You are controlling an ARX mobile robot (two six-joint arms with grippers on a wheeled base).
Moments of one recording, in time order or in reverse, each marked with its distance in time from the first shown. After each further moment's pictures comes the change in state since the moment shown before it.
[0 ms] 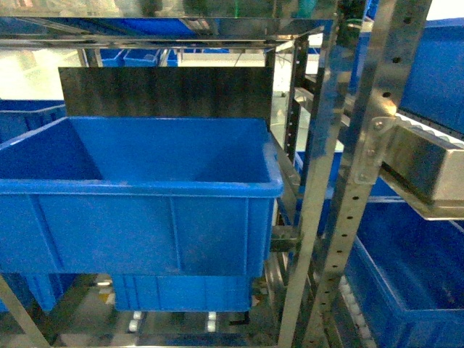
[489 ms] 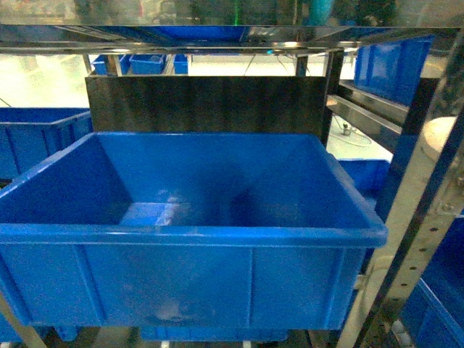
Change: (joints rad) left arm 0.000 0.001 0.000 0.001 0.001 0.000; right arm 0.000 0.001 0.000 -0.002 0.000 0.000
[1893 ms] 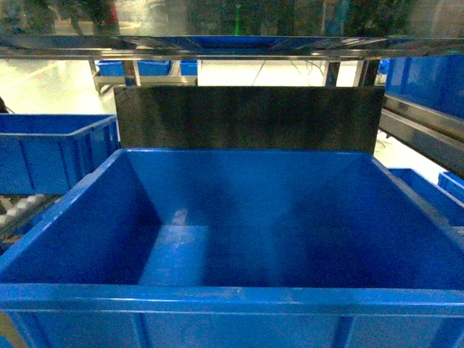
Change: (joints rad) left arm 0.002 -0.001 0.000 0.000 0.000 0.000; right arm 0.392 0.119 0.041 0.141 0.124 0.134
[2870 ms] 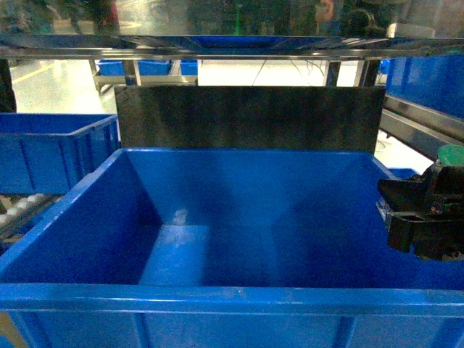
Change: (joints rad) left arm 0.000 0.000 0.000 0.000 0.000 0.000; right arm 0.084 0.481 0.106 0.307 0.058 0.010
